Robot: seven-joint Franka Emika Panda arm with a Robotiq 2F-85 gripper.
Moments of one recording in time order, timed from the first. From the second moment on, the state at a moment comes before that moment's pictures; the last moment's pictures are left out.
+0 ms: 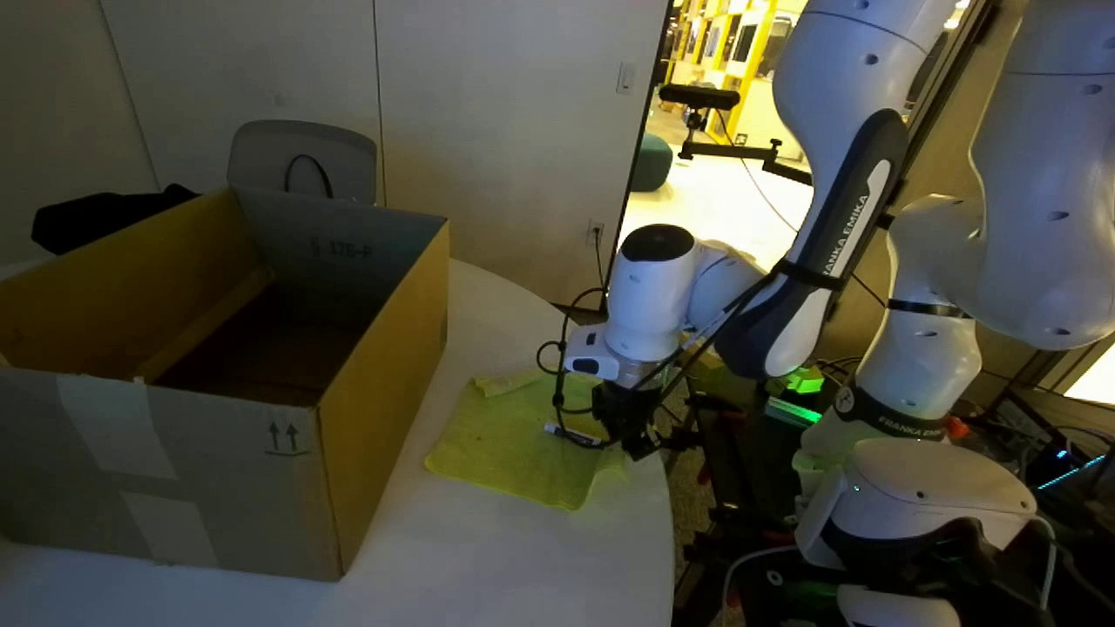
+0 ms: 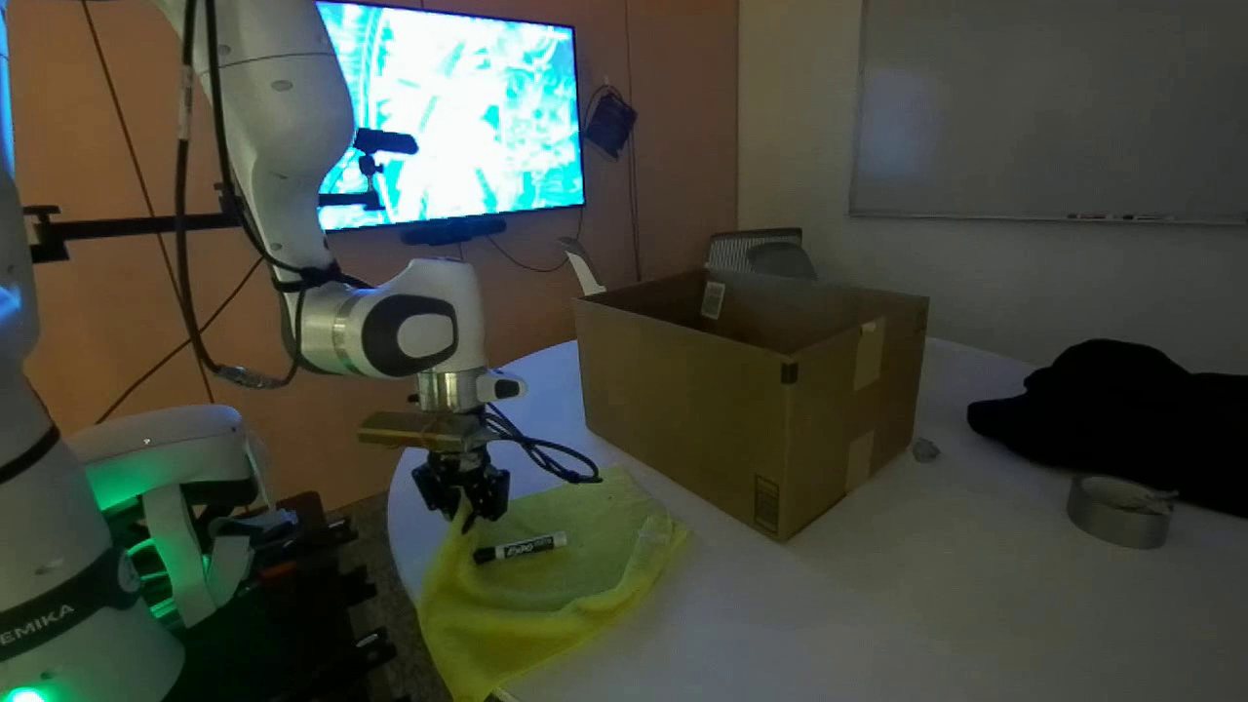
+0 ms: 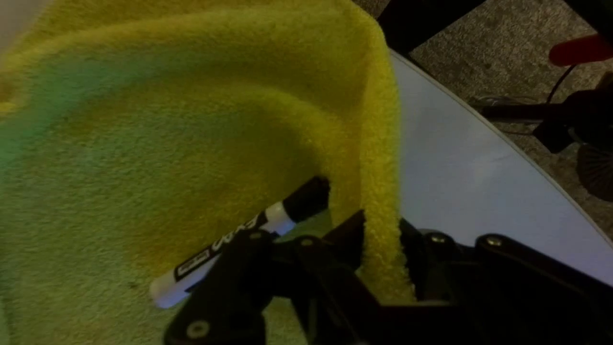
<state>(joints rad) 0.13 0.21 0.02 -2.73 -0.37 2.82 -0.22</state>
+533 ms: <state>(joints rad) 0.07 0.12 -0.01 -2.74 -0.34 2.82 -0.16</state>
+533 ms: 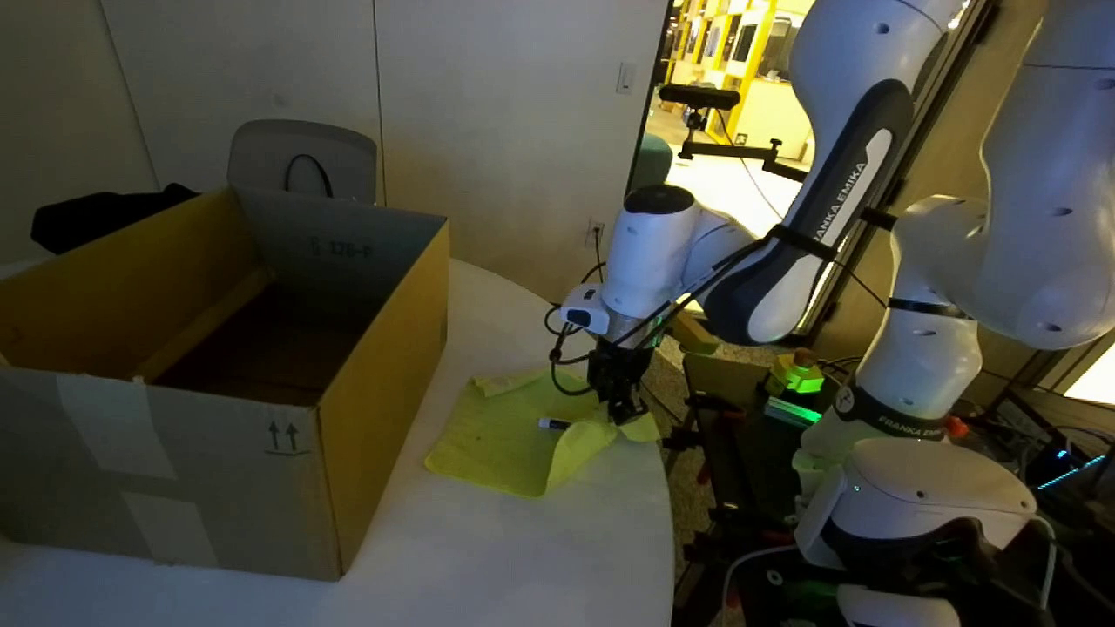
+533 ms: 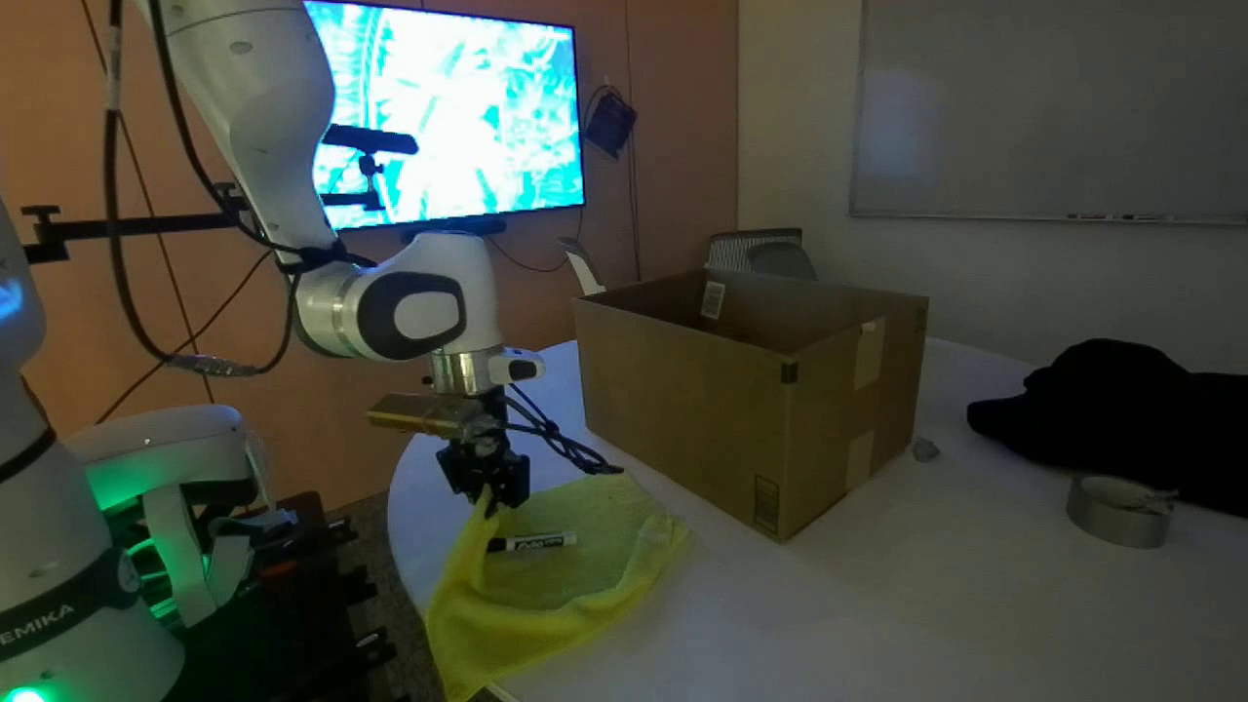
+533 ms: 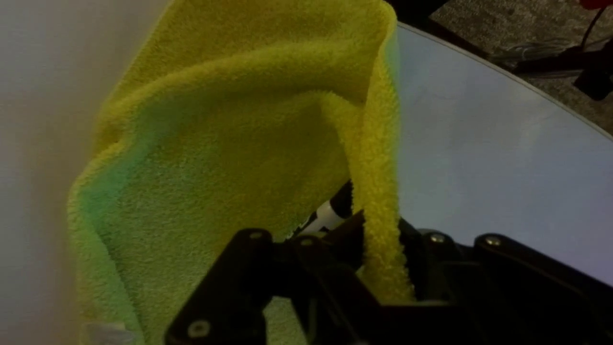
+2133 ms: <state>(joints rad) 0.04 0.32 -0.11 -2.45 -0.18 2.69 0.18</state>
